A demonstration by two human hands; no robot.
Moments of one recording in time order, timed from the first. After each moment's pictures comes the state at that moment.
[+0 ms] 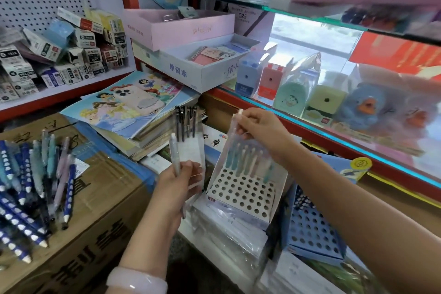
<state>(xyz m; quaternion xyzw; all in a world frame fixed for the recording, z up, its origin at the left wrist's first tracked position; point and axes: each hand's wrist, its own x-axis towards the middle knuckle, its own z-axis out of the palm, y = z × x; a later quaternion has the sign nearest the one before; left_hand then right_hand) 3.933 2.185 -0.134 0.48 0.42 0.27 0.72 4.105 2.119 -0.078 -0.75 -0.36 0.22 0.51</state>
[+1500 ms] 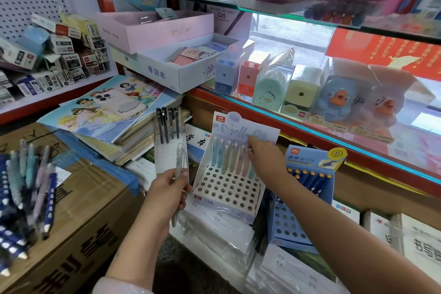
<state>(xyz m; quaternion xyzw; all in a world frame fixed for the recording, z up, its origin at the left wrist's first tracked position) 3.937 2.170 -0.140 0.57 0.41 0.21 0.68 4.143 2.081 -0.158 -0.92 -0.38 -0.04 0.12</state>
